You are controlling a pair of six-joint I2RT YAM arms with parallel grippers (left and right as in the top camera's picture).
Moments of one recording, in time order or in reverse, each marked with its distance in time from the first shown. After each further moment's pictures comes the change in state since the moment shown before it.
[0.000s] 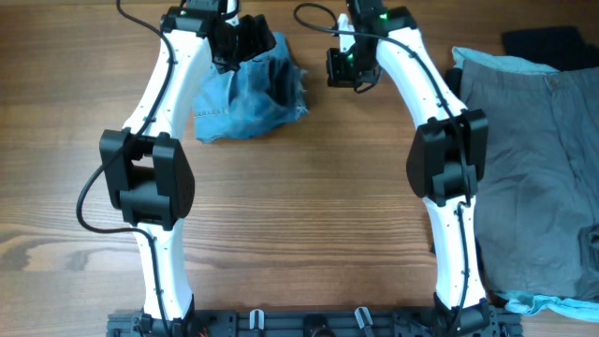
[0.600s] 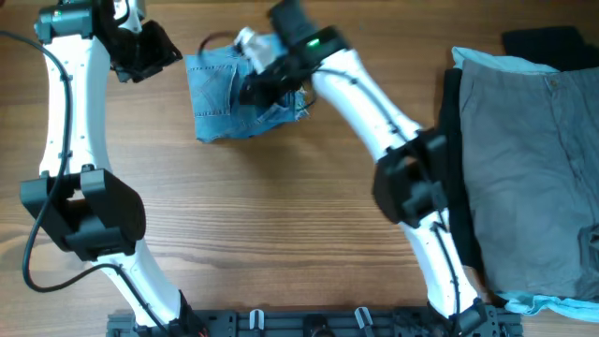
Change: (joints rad) left arm 0.315 -0.208 -0.025 -0.336 0.037 0.281; right arm 0.291 -0.038 0.000 0.169 -0.259 -0.279
